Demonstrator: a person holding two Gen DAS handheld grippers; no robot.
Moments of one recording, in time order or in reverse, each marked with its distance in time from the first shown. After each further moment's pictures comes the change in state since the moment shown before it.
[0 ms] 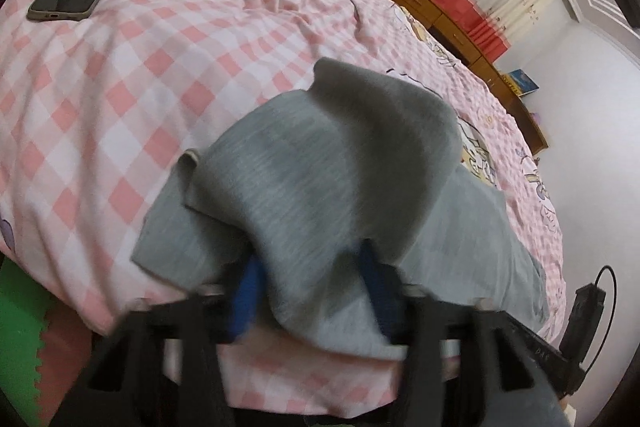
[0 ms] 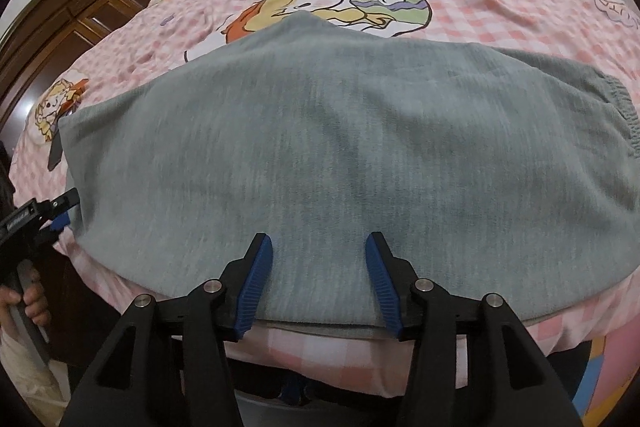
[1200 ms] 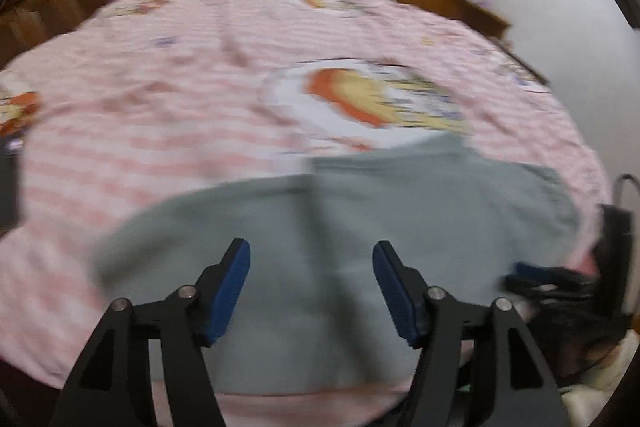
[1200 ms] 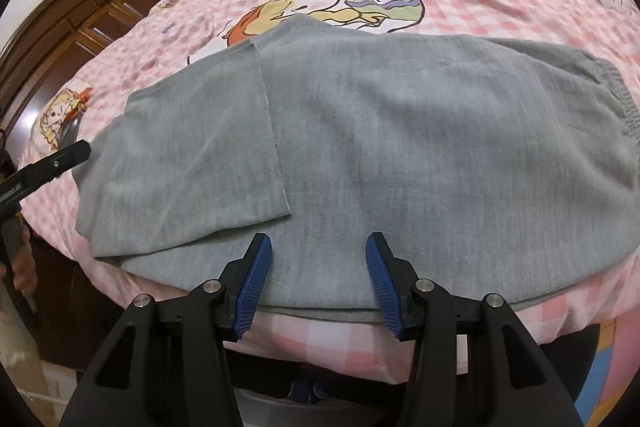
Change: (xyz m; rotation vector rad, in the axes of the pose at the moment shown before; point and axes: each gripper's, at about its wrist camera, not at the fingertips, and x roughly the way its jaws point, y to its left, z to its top) left arm 0.009 -0.113 0.019 0.511 0.012 0.127; right arm -0.008 0.000 -0.009 0.032 -0.014 0.023
